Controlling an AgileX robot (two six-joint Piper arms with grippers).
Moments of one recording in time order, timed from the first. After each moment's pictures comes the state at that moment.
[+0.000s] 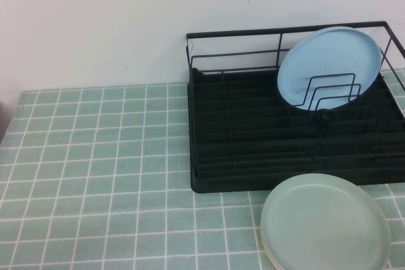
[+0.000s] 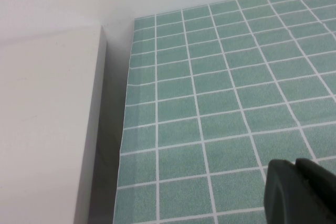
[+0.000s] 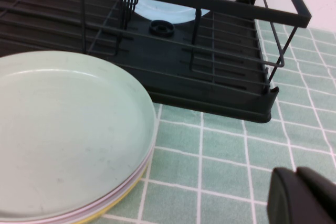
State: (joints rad) right arm 0.02 -0.01 0.02 0.17 0.41 -0.36; left arm 0.01 -0.01 0.02 0.12 0.38 -0.04
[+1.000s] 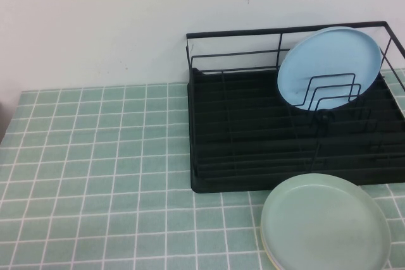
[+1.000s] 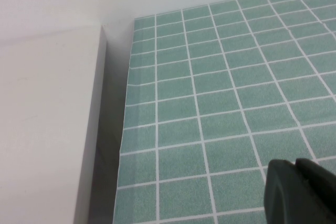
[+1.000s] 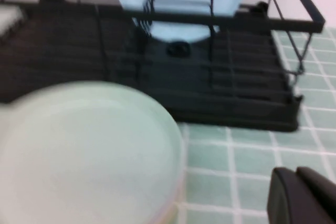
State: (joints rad) right arm 0.02 -0.01 0.03 0.30 0.38 -0.36; left arm 0.01 -0.01 0.02 0.12 0.38 -0.04
